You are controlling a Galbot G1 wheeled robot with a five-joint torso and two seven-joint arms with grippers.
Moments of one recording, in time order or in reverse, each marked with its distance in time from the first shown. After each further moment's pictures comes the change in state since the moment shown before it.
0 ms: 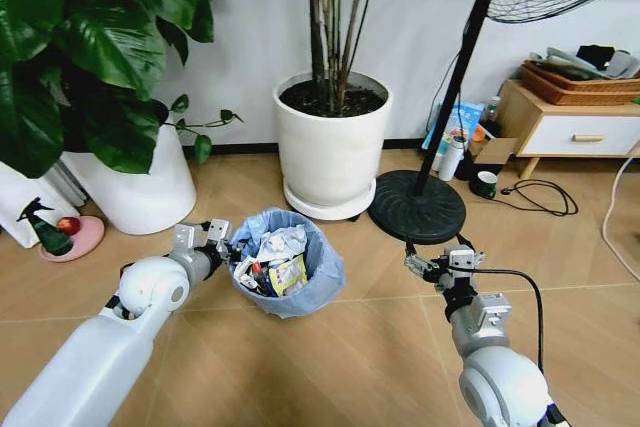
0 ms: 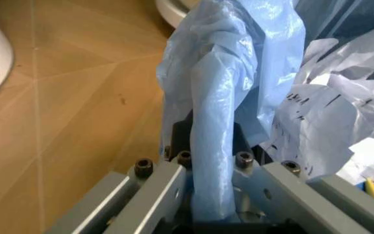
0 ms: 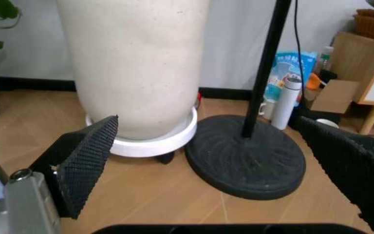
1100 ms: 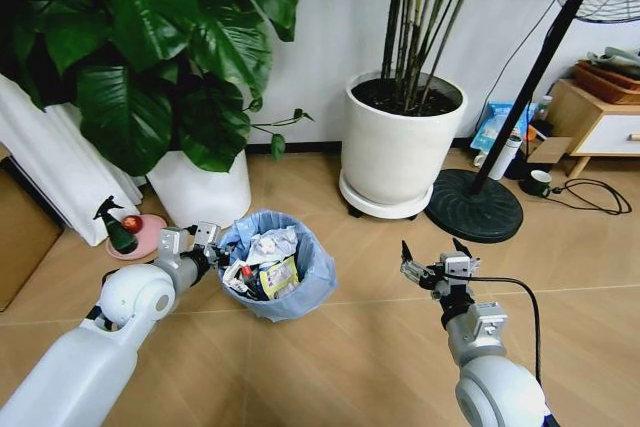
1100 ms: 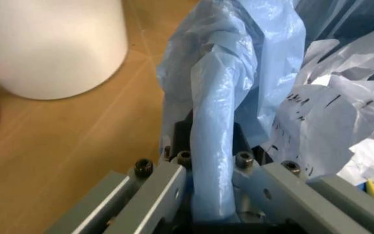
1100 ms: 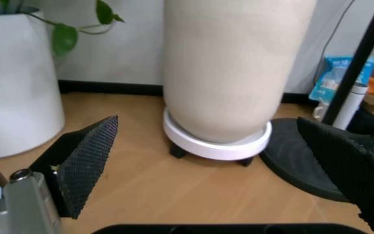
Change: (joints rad) left arm 0.063 0.015 -0.061 -0.041 0.000 0.000 0.003; right arm -0.032 0.013 -0.013 0.008 -0.028 0.027 -0.003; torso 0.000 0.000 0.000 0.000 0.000
